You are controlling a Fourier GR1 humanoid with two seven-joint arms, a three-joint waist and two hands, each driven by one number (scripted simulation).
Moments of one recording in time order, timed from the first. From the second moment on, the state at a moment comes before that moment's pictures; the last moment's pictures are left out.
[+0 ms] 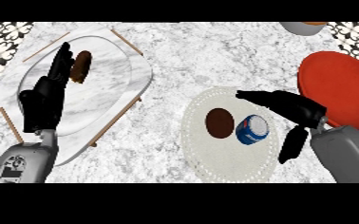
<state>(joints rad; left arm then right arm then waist) -0.22 0.29 -0.03 -1.60 -0.09 0.20 0.18 -0.35 -0.51 0.29 -1.42 0.48 0.66 -0.13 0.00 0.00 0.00</state>
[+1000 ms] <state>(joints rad) -0.23 0.23 0.02 -1.59 -0.16 0.15 0.17 -0.40 -0.35 0.30 -1.15 0.80 0.47 -0.40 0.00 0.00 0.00</state>
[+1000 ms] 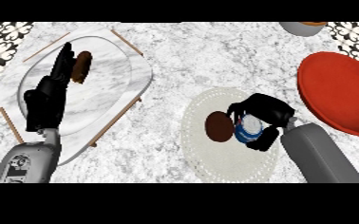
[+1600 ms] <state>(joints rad) -0.19 0.23 0.07 -1.62 -0.16 0.11 0.17 -0.21 -0.33 0.28 -1.41 0.83 0.48 -0.41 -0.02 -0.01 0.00</state>
